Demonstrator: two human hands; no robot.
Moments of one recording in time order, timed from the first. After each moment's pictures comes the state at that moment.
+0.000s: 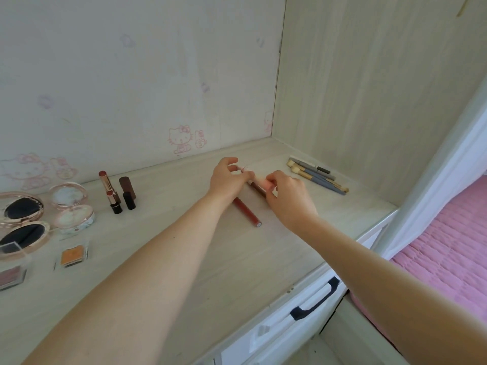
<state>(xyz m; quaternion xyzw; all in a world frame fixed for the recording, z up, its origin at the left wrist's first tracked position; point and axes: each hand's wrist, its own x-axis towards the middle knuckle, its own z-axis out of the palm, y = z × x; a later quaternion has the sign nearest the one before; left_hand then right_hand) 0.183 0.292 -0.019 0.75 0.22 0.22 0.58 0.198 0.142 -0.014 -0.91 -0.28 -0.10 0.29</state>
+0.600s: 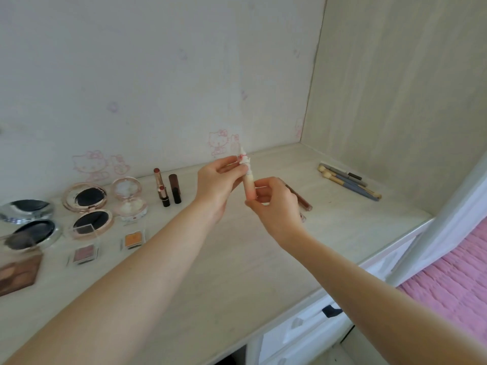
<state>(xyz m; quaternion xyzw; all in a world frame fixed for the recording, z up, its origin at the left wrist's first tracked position) 0.081 0.329 0.017 0.56 0.17 0.29 0.76 0.122 0.207 -0.018 -0.77 -0.28 0.00 0.57</state>
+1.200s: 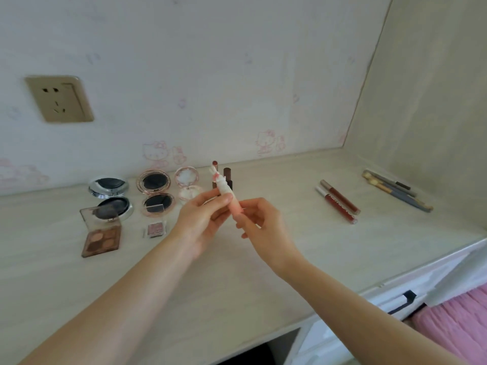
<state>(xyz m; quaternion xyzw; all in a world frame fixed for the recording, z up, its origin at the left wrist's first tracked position) -0.058 0.393 -0.015 0.44 0.20 0.26 0.84 0.015 0.267 -0.030 -0.67 -0.36 0.15 0.64</state>
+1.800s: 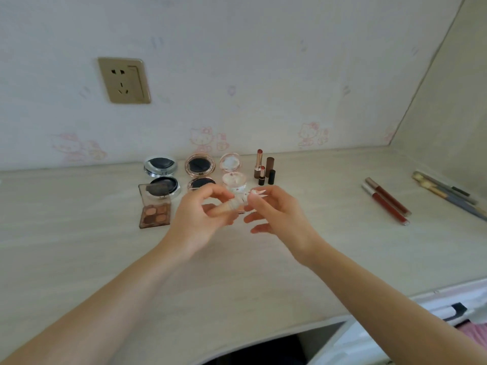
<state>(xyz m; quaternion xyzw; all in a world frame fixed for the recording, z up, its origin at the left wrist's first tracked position) -0.152 0.414 -0.011 0.76 0.22 0.34 0.50 -0.023 0.296 -0.006 -0.61 -0.36 0.33 0.63</state>
